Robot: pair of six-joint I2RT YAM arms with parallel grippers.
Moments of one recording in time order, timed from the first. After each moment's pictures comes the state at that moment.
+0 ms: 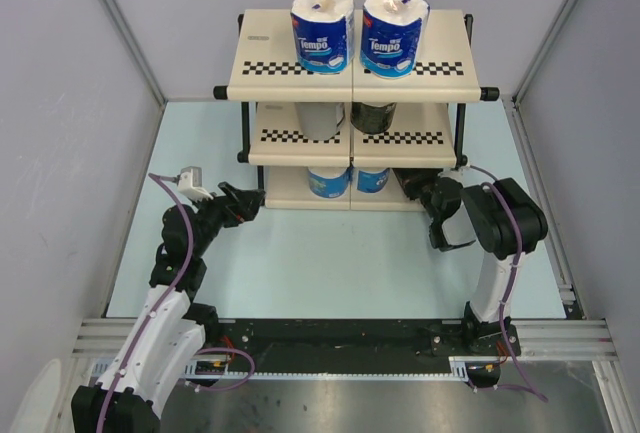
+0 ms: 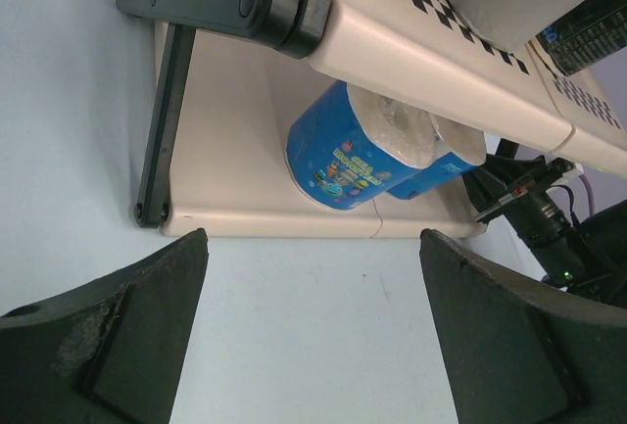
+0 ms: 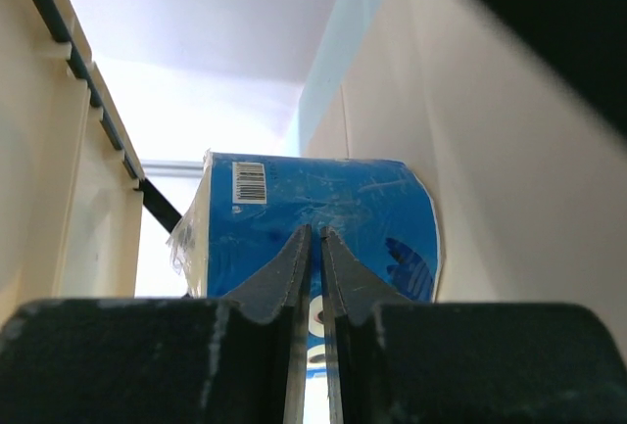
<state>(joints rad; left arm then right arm) -0.14 0.63 0.36 0.14 0.24 -0.61 0.24 1.92 0.53 1.31 -0.07 1.33</state>
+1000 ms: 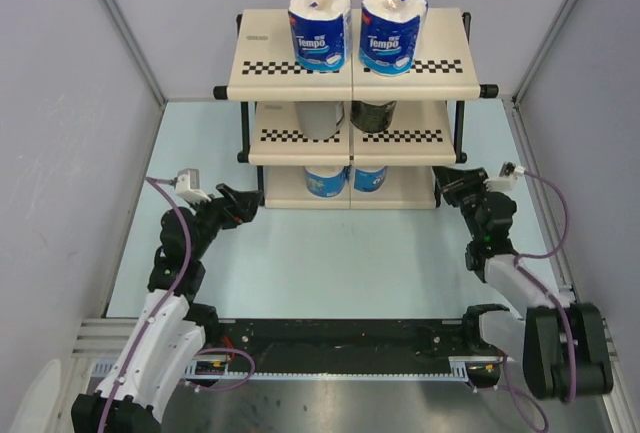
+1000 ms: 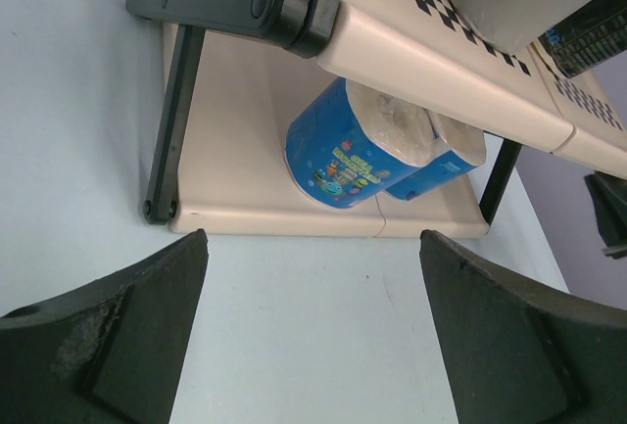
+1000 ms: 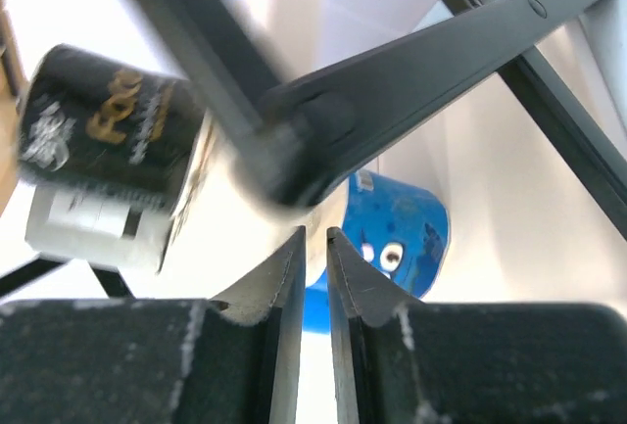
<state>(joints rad) -0.14 0.60 0.36 0.10 0.22 -0.61 0.08 1.14 0.32 0.83 -0.11 1.10</state>
